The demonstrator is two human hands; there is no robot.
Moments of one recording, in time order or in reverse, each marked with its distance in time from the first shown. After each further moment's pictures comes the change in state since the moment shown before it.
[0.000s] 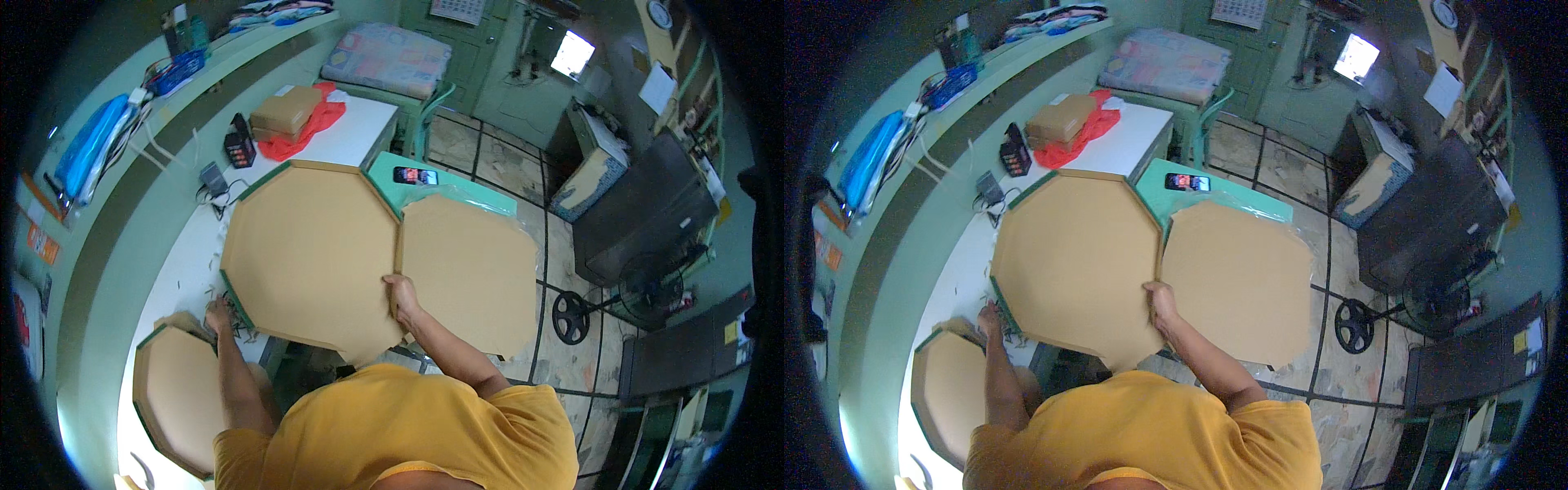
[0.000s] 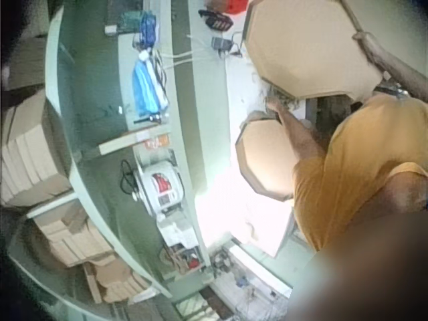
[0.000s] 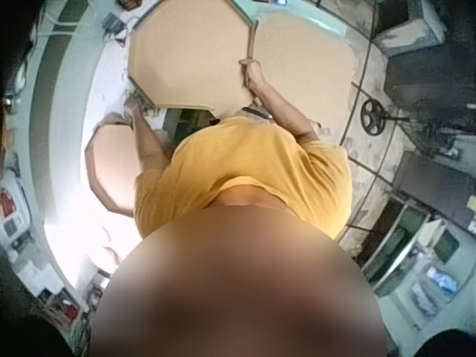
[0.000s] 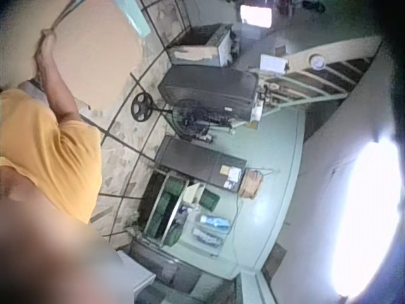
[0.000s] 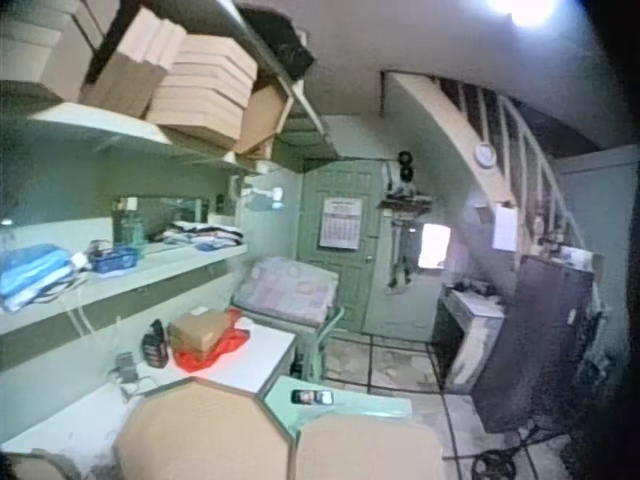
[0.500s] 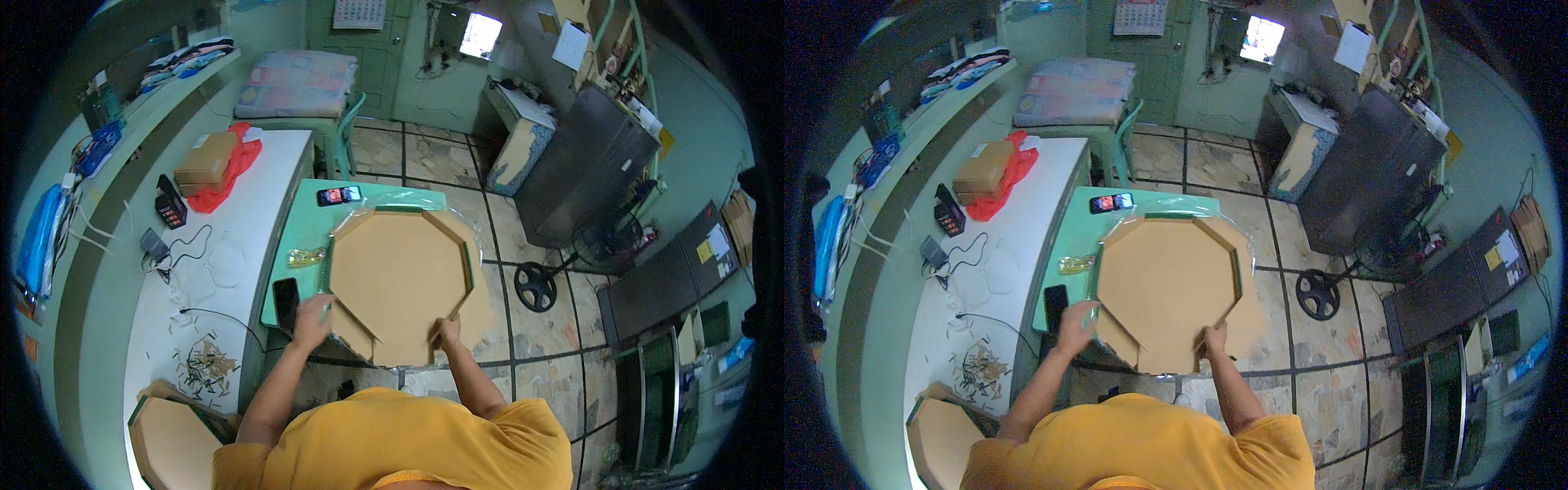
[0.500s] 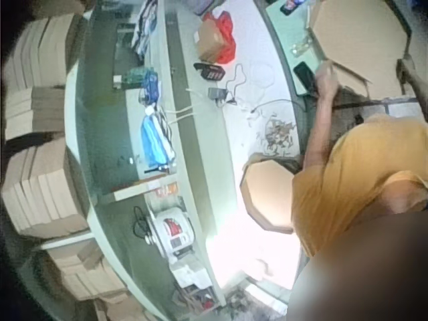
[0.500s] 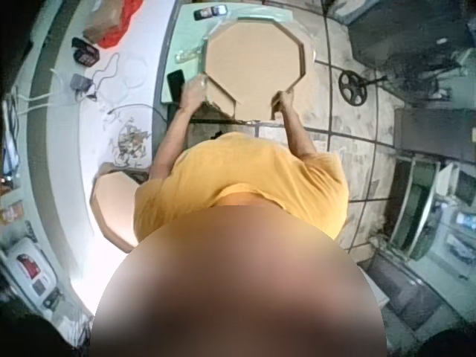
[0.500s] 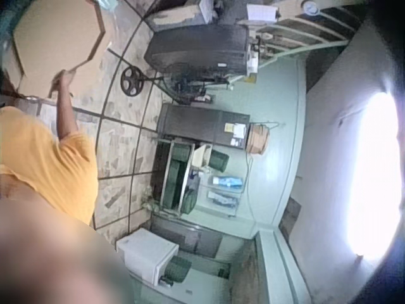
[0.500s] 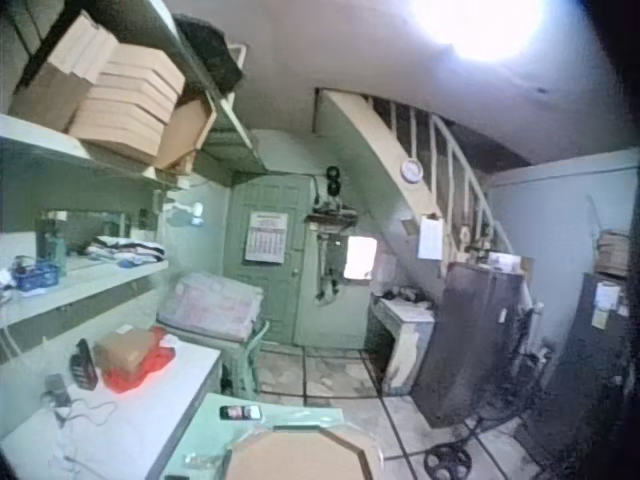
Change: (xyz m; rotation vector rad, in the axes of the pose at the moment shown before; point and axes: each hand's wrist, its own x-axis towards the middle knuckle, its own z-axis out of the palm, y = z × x) left_hand -0.315 0.218 0.196 -0.028 -0.584 1.402; right_hand -0.074 0.024 -0.255 -0.102 0.835 -0.171
